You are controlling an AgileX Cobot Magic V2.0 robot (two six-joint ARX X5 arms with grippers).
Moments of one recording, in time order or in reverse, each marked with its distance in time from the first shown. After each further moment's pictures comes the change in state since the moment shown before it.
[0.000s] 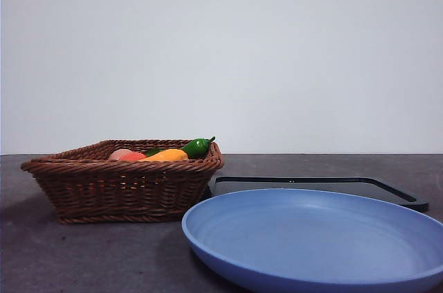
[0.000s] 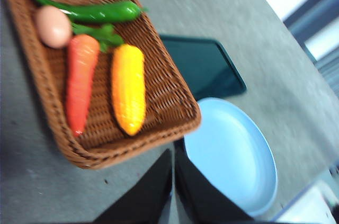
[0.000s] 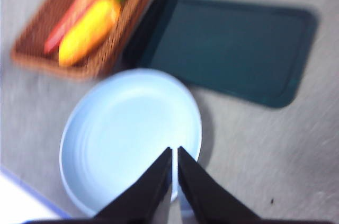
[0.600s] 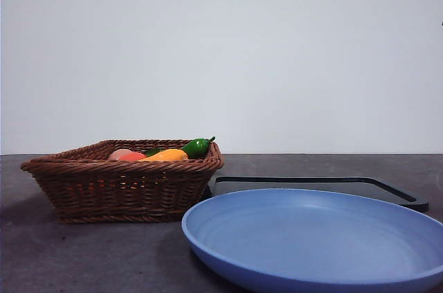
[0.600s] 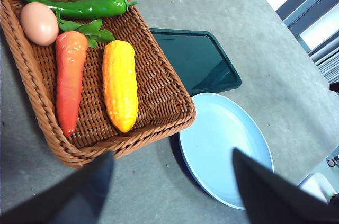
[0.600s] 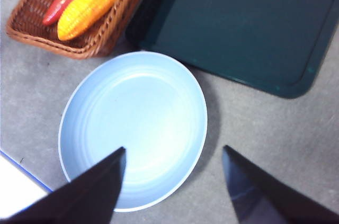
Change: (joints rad) left arm -0.016 0.004 0.000 0.004 0.001 0.007; right arm 0.028 0.084 0.000 0.005 0.000 -0.021
